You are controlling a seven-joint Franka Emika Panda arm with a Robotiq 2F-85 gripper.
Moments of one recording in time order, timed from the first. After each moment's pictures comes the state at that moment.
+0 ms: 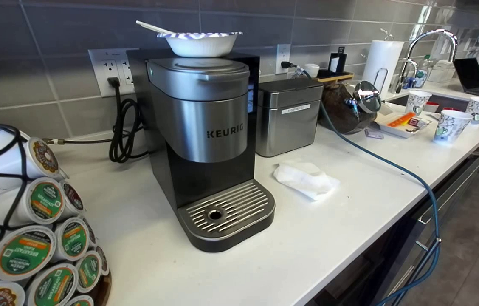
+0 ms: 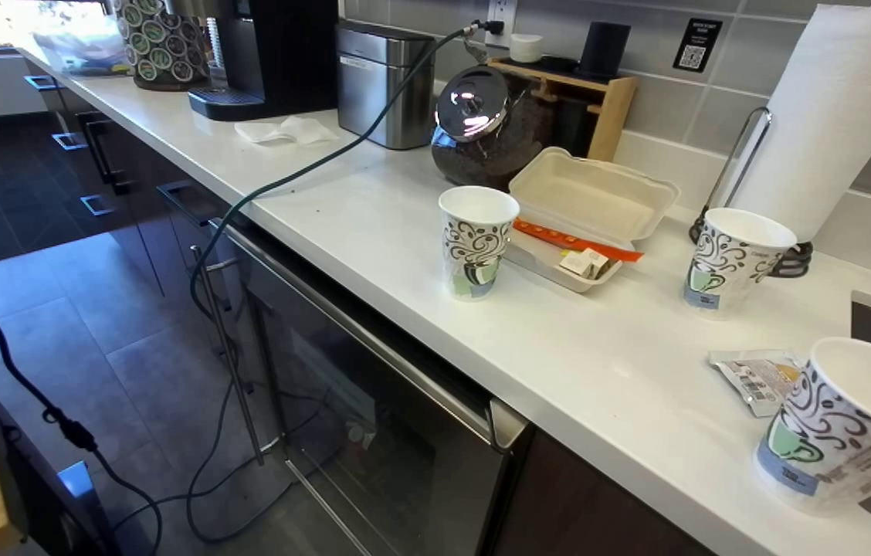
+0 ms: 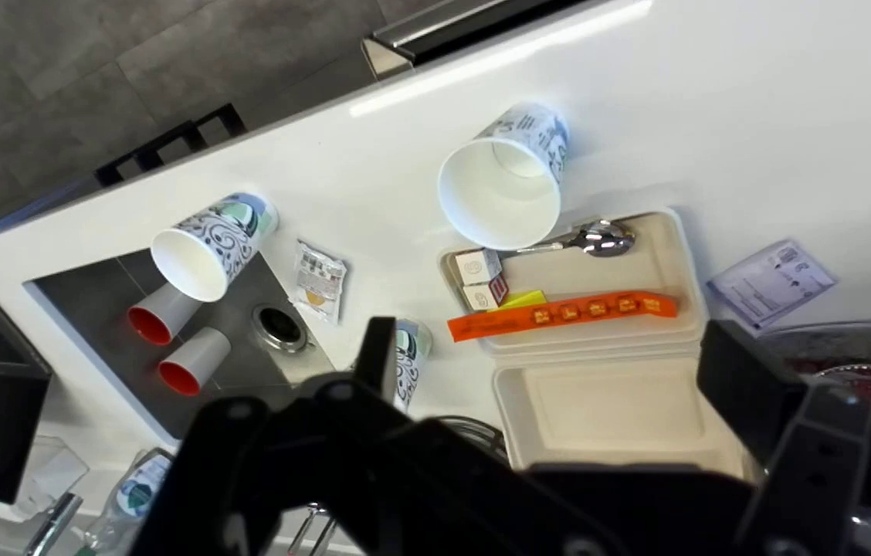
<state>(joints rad) -0.32 -0.16 -0.17 -2.01 -0.44 2.19 0.06</state>
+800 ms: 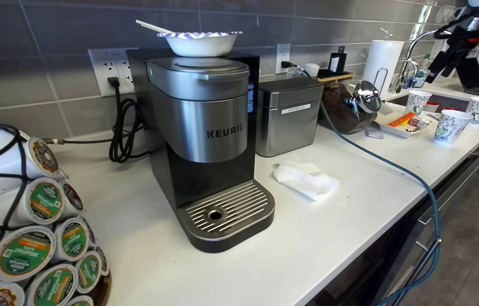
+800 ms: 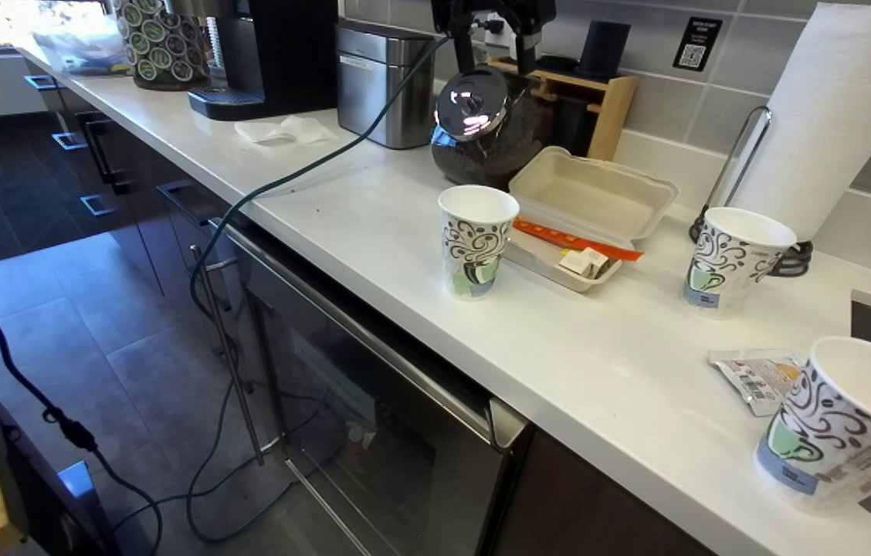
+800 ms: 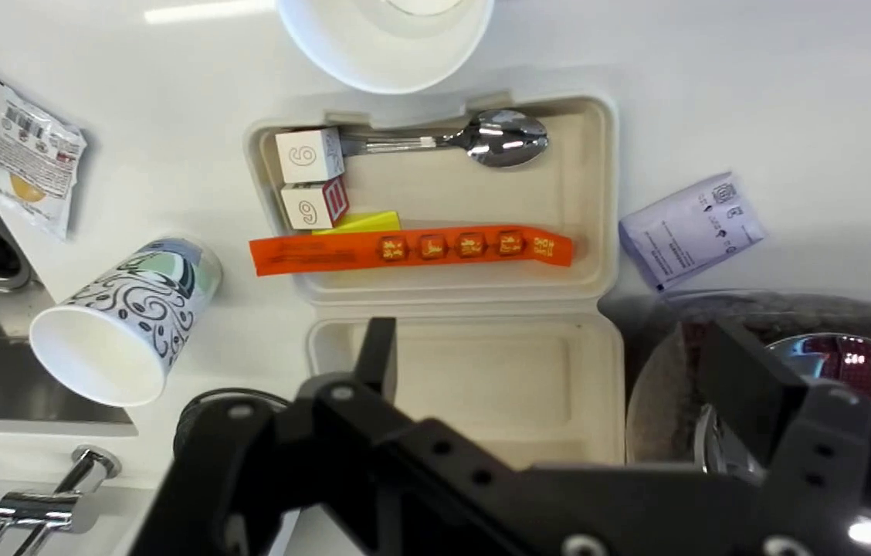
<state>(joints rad) -0.35 0.34 -0.22 -1.61 0.05 2.27 -0.49</state>
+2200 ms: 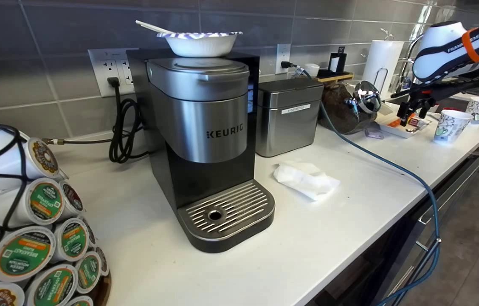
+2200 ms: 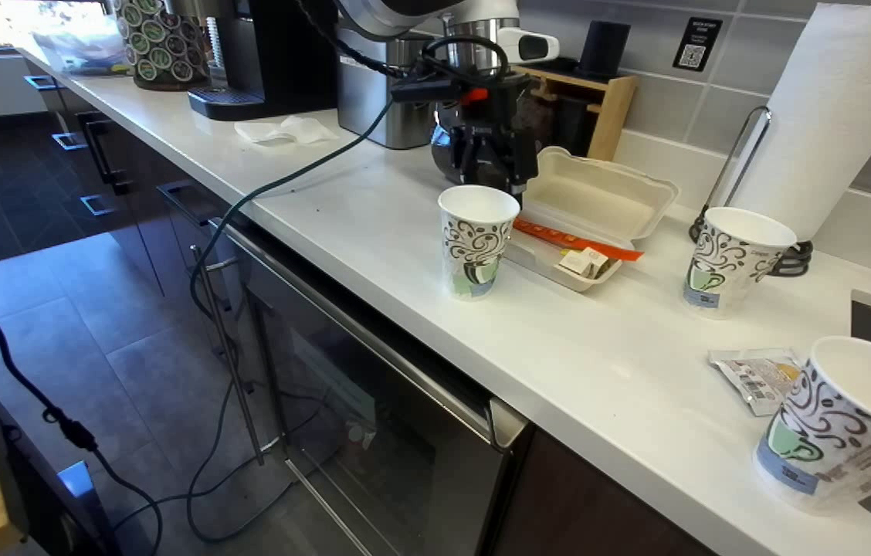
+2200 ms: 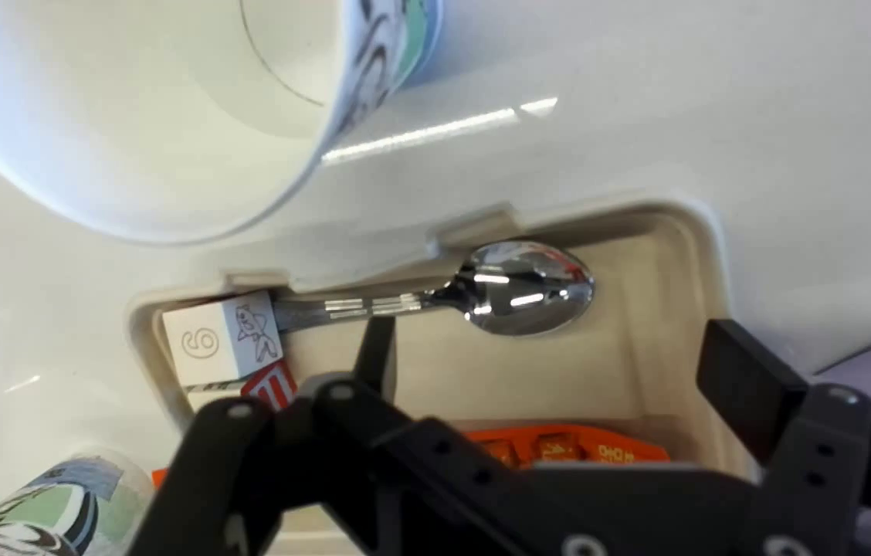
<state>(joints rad) -0.32 0.70 -0.23 -1.42 -0.12 2.25 -0.16</state>
